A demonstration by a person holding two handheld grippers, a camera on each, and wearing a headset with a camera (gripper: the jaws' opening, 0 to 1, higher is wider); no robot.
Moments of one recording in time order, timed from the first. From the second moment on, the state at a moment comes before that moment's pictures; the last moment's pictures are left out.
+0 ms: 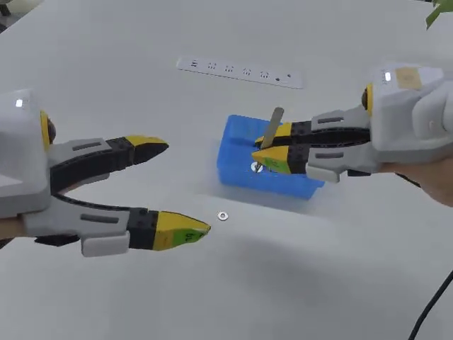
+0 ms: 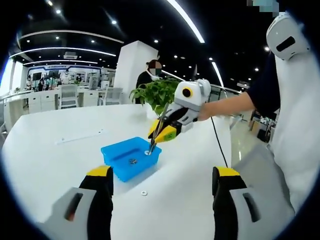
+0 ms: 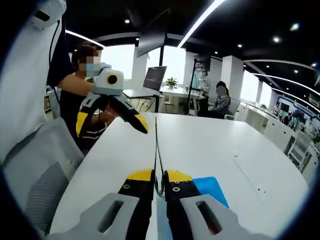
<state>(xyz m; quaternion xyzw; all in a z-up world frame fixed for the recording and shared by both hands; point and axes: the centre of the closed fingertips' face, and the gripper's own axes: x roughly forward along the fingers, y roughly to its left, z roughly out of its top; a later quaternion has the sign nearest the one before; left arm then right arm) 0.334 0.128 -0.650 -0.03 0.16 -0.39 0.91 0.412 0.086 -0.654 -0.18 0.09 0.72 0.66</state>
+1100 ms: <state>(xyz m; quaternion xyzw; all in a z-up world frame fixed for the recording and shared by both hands) 0.340 0.135 -0.692 -0.03 0.21 -0.37 0.91 0.498 0.094 -0.735 -0.20 0.14 0.67 0.70</state>
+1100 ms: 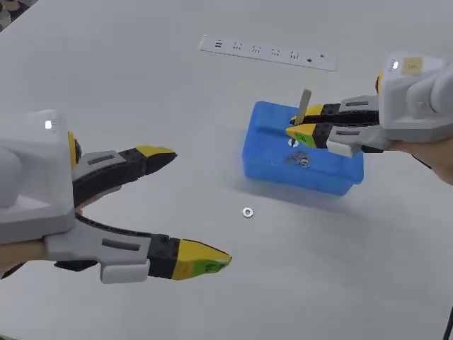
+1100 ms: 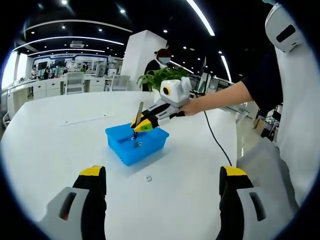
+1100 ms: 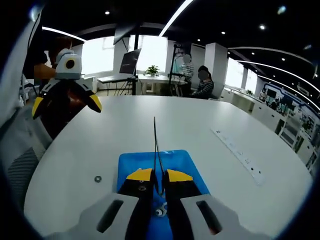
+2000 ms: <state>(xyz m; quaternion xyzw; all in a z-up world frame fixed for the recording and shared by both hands) 0.357 0.131 -0.682 -0.04 0.20 -0.37 0.91 0.489 0.094 -0.737 -0.21 0.13 0.69 0.68</state>
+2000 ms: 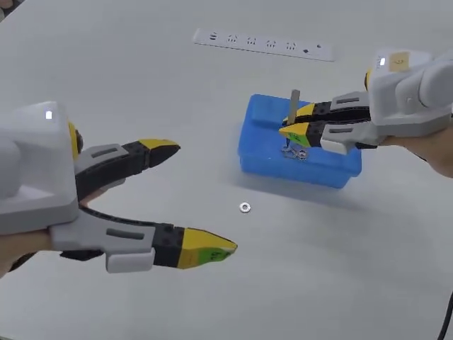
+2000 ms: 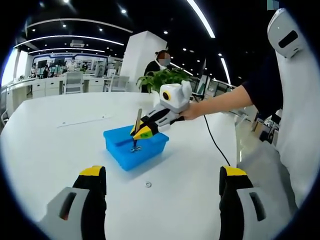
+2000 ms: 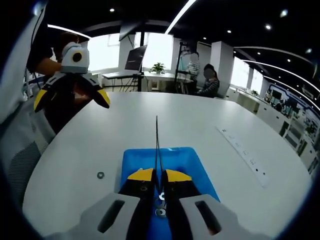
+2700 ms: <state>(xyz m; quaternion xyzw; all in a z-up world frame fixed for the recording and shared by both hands) 0.488 0.072 -0.654 0.04 0.12 -0.44 0.89 0.484 0.092 -0.728 -0.22 0.12 0.69 0.68</state>
